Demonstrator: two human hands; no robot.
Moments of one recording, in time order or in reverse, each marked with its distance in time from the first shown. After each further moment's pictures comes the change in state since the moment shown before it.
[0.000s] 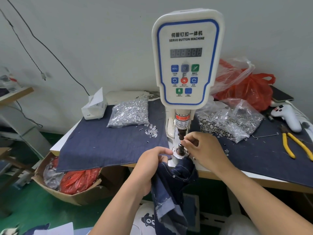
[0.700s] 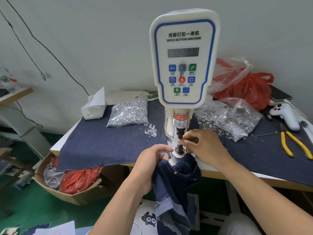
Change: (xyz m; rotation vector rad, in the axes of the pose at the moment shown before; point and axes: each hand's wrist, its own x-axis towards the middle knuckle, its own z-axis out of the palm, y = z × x) left_hand -0.005 0.000 0.002 -0.092 -0.065 0.039; right_hand 0.006 0.000 -0.008 0.086 -0.070 0.005
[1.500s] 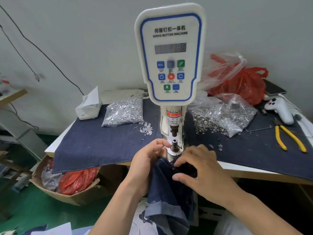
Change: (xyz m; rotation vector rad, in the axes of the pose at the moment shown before) left_hand -0.003 -0.008 0.000 -0.182 -0.297 0.184; right_hand -0.082 0.001 0.006 -0.189 -0.089 -0.206
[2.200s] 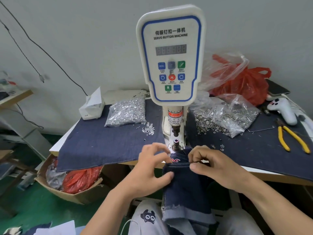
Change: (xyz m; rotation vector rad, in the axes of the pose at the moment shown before) left_hand -0.012 -0.006 -0.031 1.334 -0.130 0.423; right_hand 0.008 0.027 -0.027 0.561 -0.196 0.073
